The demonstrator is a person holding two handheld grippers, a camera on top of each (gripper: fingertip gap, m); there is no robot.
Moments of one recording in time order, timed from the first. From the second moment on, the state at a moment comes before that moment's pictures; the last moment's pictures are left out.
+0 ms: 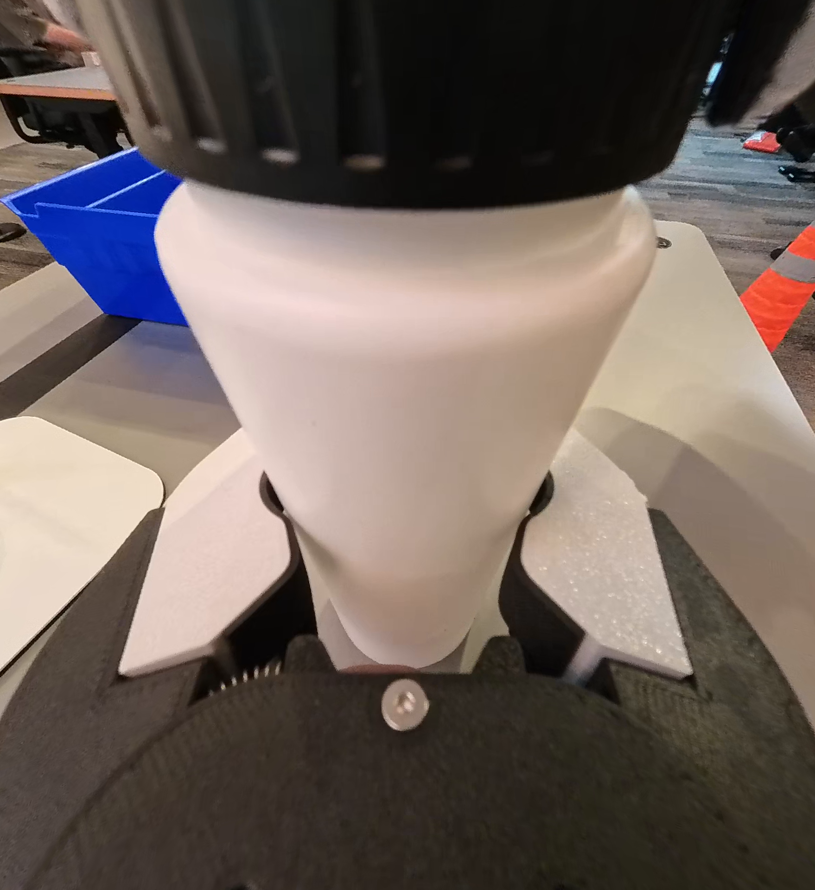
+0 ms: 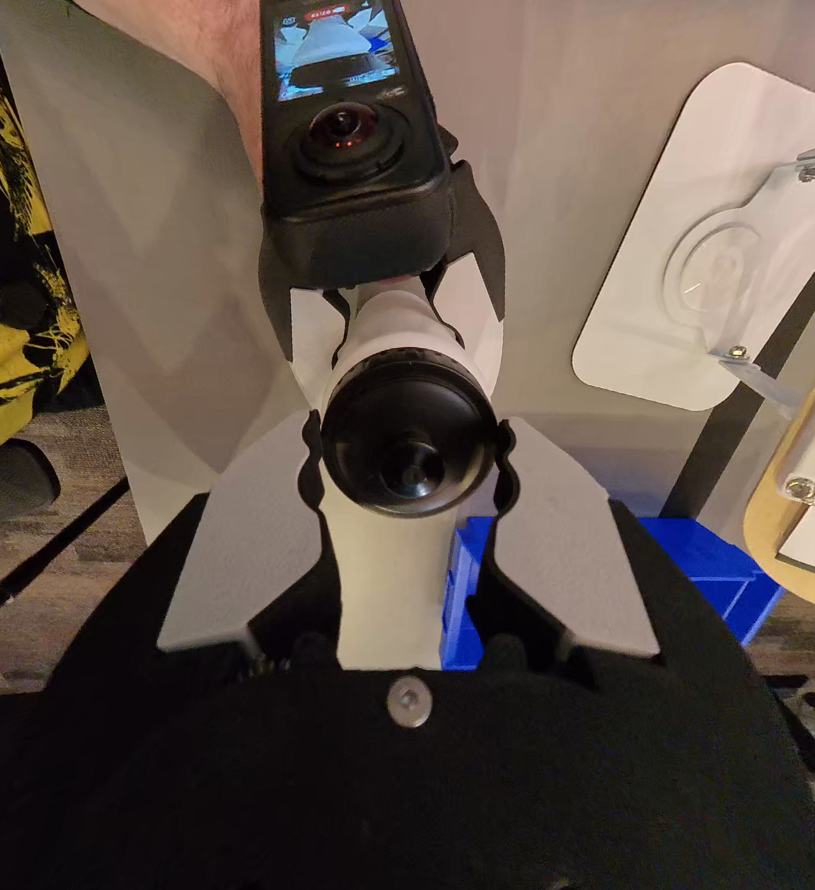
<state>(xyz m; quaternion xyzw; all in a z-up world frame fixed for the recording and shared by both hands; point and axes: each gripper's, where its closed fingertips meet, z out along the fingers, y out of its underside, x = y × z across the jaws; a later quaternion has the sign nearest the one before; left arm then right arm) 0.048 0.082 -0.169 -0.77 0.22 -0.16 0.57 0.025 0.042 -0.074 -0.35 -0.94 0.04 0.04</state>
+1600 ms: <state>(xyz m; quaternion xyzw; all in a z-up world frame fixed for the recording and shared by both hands) 0.049 0.081 -0.169 -0.77 0.22 -0.16 0.57 0.035 0.054 -0.075 -0.32 -0.95 -0.05 0.02</state>
